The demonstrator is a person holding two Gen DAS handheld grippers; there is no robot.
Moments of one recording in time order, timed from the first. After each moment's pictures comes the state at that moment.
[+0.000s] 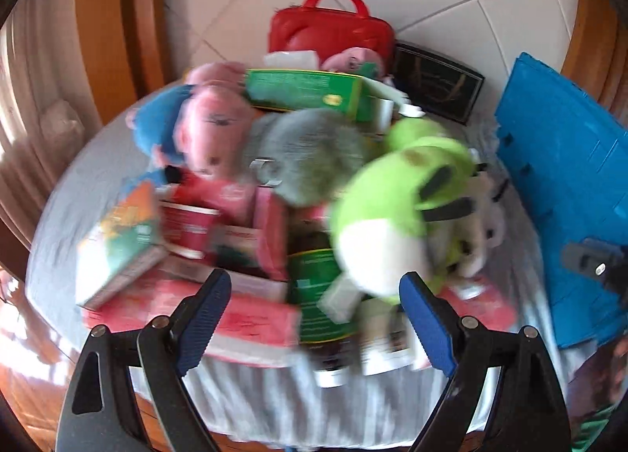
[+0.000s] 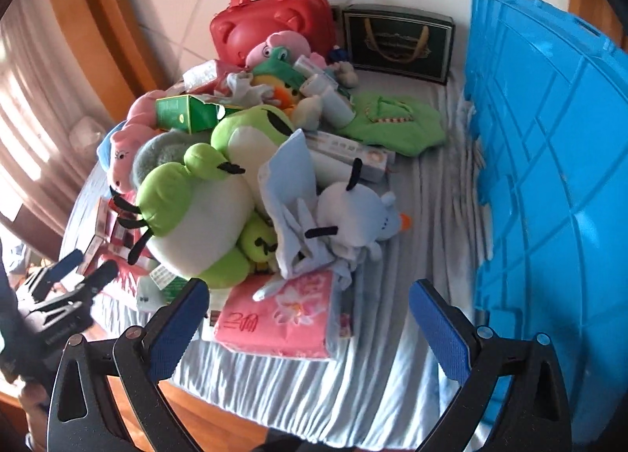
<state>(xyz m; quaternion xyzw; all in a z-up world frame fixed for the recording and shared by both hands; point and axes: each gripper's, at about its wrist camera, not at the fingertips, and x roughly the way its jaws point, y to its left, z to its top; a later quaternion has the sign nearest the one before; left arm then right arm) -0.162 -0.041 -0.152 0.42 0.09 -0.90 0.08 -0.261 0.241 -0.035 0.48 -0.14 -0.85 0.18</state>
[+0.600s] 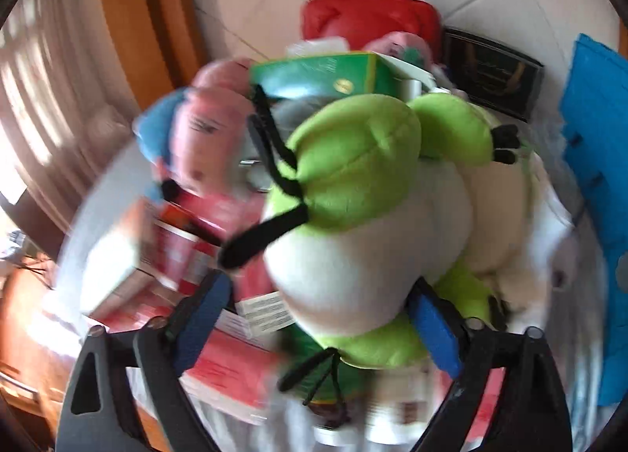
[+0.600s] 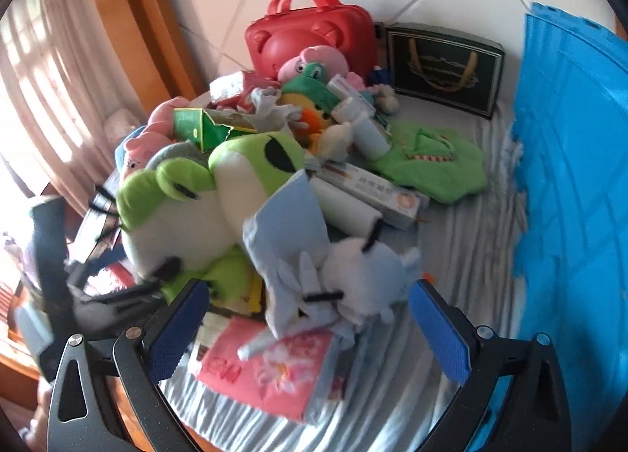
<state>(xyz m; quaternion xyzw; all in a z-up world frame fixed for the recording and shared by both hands) -0.221 -0.025 -0.181 0.42 0.04 -0.88 0.21 -0.313 0.239 -0.056 0.44 -0.11 -0.85 0.26</state>
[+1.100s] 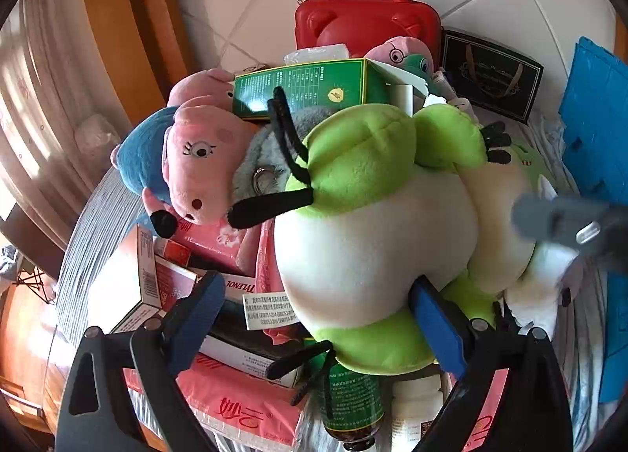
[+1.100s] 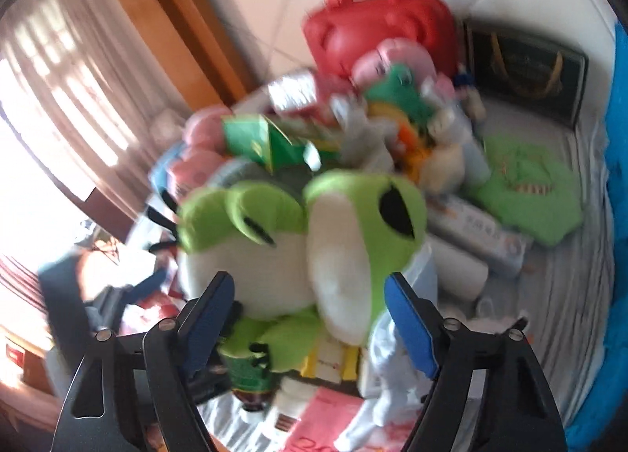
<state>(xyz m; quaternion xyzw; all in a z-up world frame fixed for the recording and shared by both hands) -0.237 -0.041 -0.175 0.43 0.03 -0.88 0.18 -0.371 0.163 -0.053 0.46 -0.13 -0.81 0.33</state>
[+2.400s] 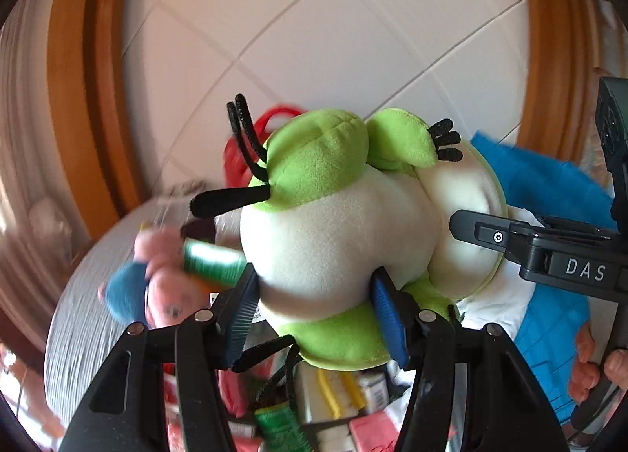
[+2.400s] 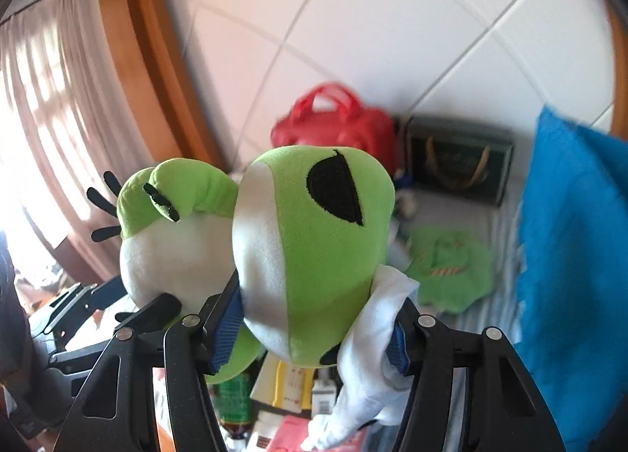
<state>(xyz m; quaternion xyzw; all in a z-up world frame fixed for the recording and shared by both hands) -0.218 0.002 -0.021 0.27 0.02 -0.96 0.04 -0.342 0.232 0.073 0.33 -0.09 -0.91 0.25</state>
